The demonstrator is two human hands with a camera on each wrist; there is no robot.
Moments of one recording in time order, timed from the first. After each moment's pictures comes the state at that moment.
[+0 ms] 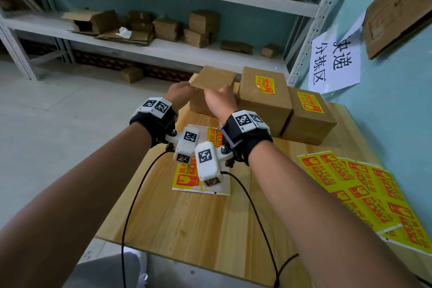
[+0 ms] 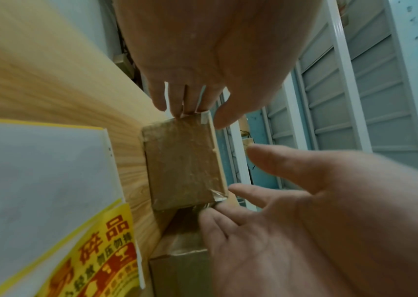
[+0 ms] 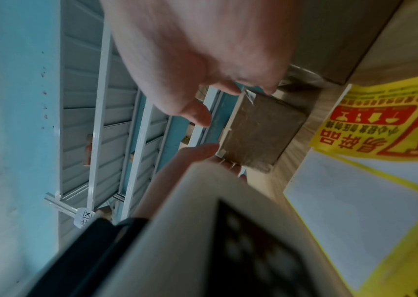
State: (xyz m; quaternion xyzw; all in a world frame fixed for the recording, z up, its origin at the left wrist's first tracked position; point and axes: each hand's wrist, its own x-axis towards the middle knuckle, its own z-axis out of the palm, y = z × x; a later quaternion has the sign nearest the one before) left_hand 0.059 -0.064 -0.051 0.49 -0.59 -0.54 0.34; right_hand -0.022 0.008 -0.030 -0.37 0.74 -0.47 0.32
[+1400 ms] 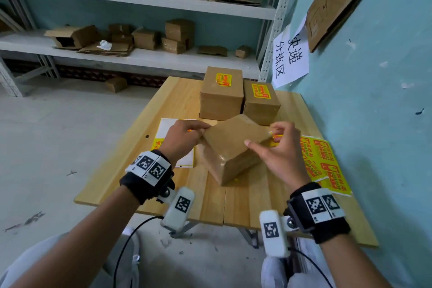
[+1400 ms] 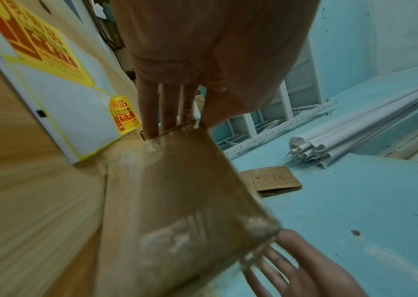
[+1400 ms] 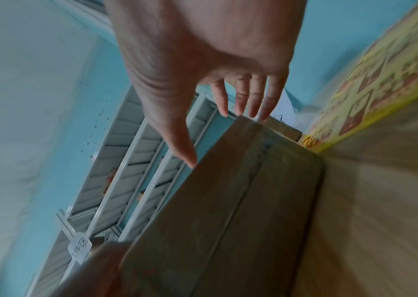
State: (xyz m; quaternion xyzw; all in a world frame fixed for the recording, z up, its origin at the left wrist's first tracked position) left_hand 0.053 0.134 -0.050 0.40 -0.72 -0.48 0.29; right_hand -0.123 0.273 -0.053 -0.39 0.77 -0.49 0.09
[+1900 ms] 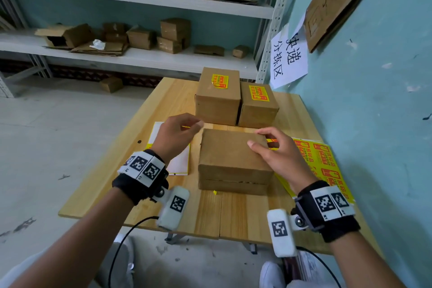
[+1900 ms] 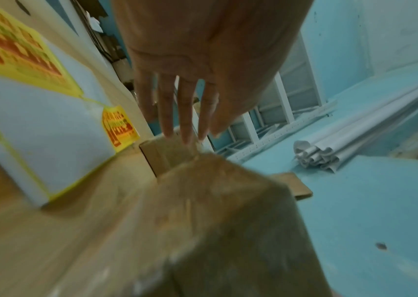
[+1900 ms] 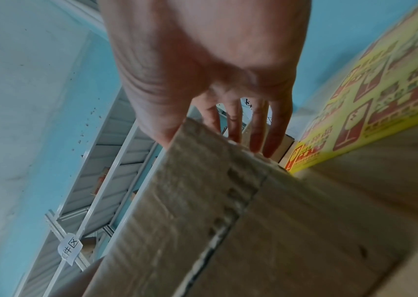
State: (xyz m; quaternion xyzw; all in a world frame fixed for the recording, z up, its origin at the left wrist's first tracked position) left_hand 0.040 0.108 -0.053 0.39 -0.73 -0.45 0.34; right_hand -0.151 0.261 -0.057 -0.42 0.75 -0.48 0.20
